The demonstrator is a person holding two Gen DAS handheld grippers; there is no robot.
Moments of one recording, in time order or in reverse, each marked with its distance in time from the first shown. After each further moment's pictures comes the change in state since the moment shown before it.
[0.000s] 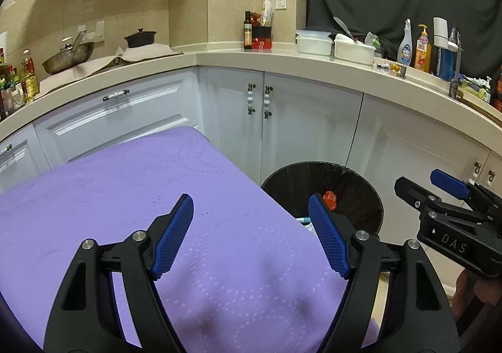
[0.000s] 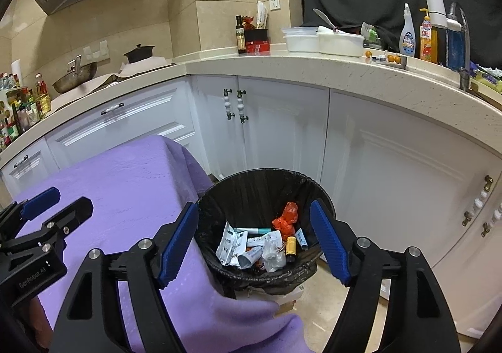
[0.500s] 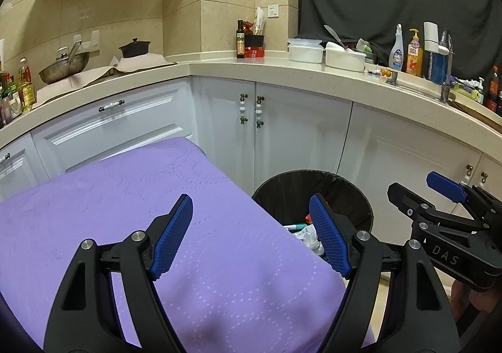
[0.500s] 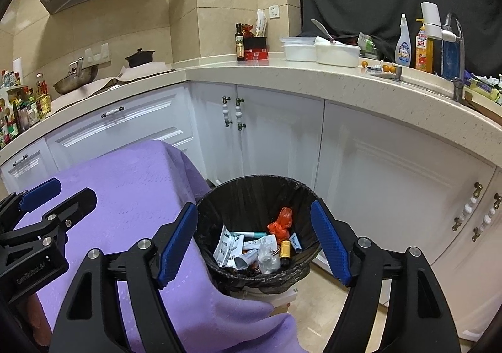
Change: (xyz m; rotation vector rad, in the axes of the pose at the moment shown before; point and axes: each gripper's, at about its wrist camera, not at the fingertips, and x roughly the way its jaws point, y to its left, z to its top) left arm -0.011 -0.012 0.009 0.017 -0.028 -0.022; right arm -0.013 0.002 0.005 -0.012 -0.034 -0.025
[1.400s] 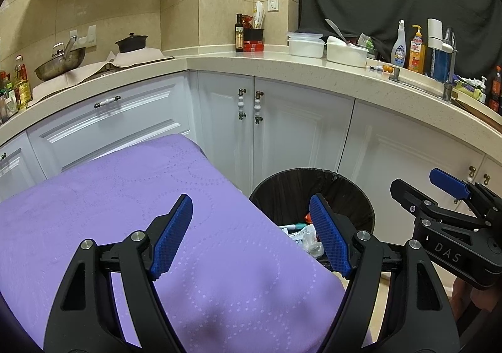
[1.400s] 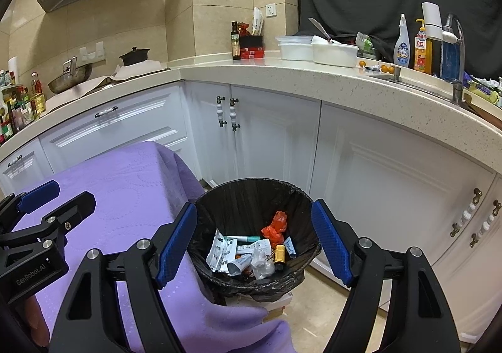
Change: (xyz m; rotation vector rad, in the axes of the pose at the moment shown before) left arm 0.017 -0.008 0.007 -0.006 0.027 0.002; right arm 0.006 -0.006 0.007 -0.003 0.008 -0.011
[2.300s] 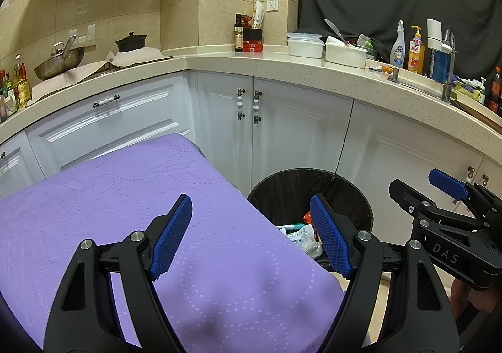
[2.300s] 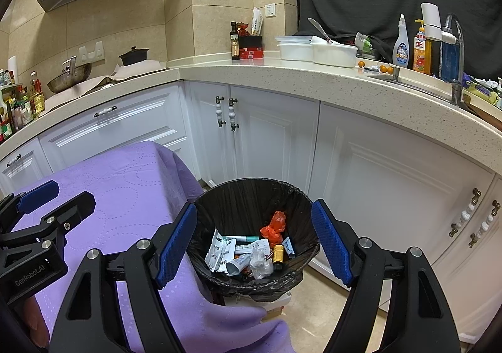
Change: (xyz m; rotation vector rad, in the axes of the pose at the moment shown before) left arm 0.001 -0.001 0.000 -0.002 0.001 -0.002; right arm 0.001 -0.001 0.001 -0.001 0.000 0.000
